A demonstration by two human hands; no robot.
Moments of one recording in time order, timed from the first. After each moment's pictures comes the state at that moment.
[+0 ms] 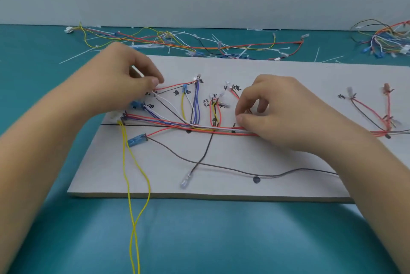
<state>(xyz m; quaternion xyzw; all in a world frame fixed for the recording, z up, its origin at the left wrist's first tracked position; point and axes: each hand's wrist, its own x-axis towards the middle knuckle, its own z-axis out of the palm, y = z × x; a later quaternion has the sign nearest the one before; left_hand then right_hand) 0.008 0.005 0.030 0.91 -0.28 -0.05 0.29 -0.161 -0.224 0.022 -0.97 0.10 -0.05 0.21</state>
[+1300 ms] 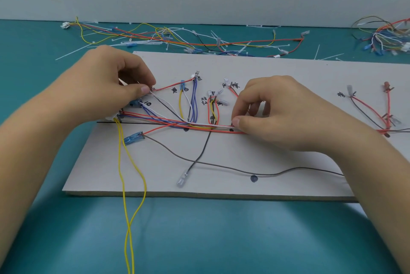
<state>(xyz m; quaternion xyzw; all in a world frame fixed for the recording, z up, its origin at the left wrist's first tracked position) 0.015 0.024 0.016 0.90 -0.33 -0.02 0.30 -0.166 -0.226 0.026 -0.96 0.05 -0.03 0.28</state>
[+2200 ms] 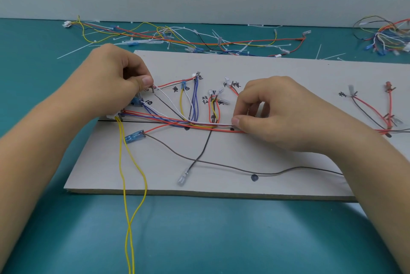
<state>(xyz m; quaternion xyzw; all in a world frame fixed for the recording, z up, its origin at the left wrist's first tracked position) 0.010 0.012 0.015 0.91 -0.30 0.02 0.29 -0.165 -0.226 0.023 -0.96 0.04 -0.03 0.27</state>
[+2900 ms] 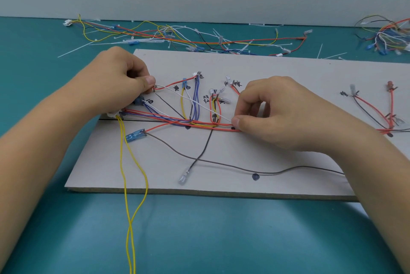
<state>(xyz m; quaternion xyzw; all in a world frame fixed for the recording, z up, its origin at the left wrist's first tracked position) 0.018 0.009 0.012 0.92 -0.27 -0.03 0.27 -0.166 -0.226 0.024 -0.96 0.04 -0.02 0.28</state>
